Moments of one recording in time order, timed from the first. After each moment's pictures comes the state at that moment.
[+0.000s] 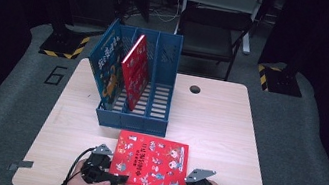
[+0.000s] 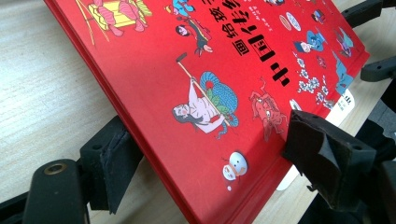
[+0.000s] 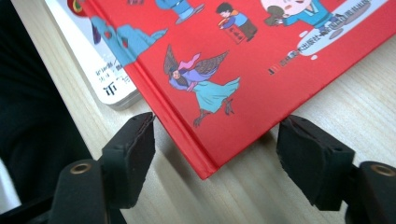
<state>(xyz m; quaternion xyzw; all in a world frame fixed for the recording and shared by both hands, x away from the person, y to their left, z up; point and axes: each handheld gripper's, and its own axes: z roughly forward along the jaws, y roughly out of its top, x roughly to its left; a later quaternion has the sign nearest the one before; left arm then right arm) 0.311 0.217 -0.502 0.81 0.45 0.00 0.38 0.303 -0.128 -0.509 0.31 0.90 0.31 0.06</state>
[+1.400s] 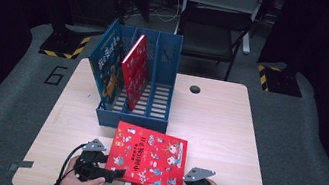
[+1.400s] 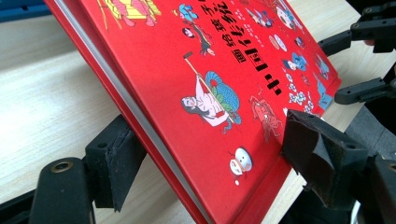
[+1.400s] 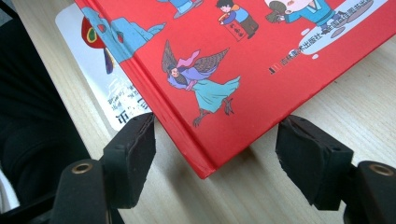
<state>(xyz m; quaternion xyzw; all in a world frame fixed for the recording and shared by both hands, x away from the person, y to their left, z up) 0.303 0.228 -0.470 0.78 0.46 0.03 0.42 0.301 -0.120 -0.499 0.31 0.89 0.33 0.08</state>
